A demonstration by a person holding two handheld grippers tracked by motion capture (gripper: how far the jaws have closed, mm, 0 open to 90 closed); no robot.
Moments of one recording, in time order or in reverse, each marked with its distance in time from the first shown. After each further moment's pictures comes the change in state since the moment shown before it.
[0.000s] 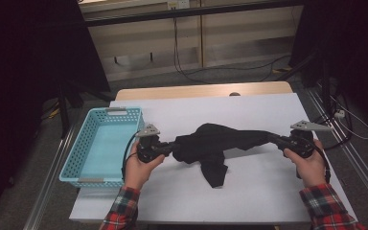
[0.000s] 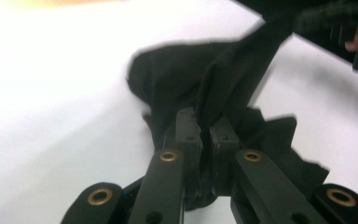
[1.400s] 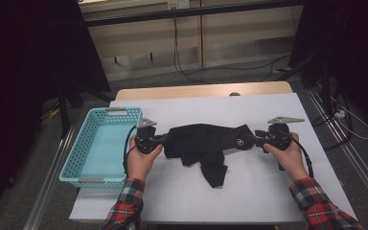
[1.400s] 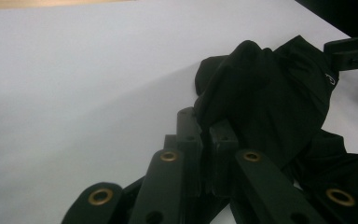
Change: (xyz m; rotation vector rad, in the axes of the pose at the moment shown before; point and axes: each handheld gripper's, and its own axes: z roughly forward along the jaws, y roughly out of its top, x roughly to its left) left arm 0.026 0.000 0.019 0.034 0.179 -0.111; right arm 0.003 0.003 0.066 0.100 0.053 -0.001
